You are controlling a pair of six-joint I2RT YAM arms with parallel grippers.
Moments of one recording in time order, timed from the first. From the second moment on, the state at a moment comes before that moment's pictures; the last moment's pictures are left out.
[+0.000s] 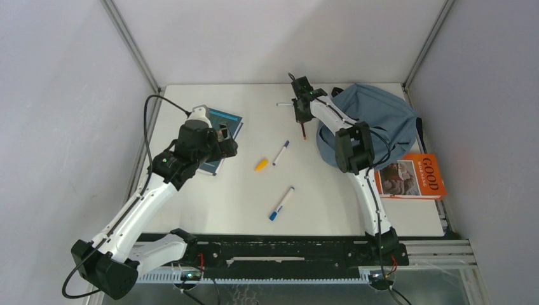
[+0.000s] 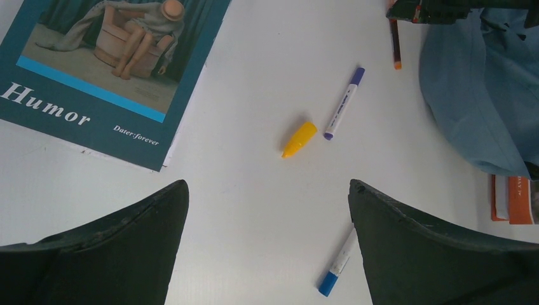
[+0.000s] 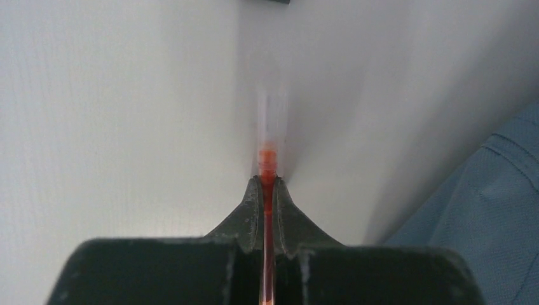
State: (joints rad) left arm -0.47 1.03 1.03 -0.61 -0.20 -0.52; right arm 0.40 2.55 2.28 -0.78 0.16 0.21
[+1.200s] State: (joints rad) left arm -0.75 1.63 1.55 -0.53 0.05 -0.50; right arm 0.01 1.63 1.35 -0.64 0.20 0.53
